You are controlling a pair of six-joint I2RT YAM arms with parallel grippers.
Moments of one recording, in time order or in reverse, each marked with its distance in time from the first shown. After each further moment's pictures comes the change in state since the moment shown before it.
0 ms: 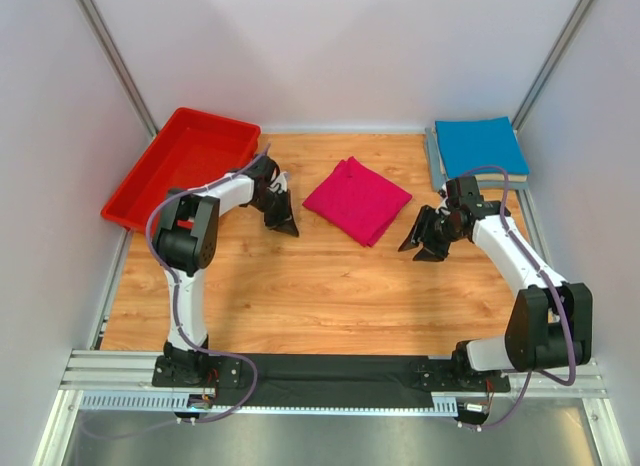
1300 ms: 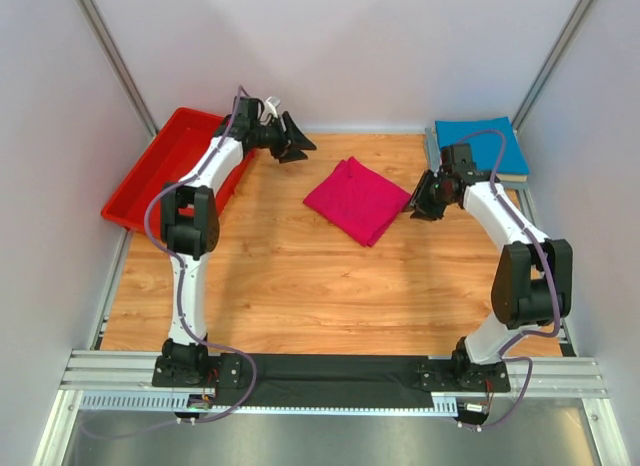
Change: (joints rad) left arm 0.105 0.211 0.583 0.230 0.287 -0.379; right arm -0.021 0.267 0.297 0.132 0.136 0.028
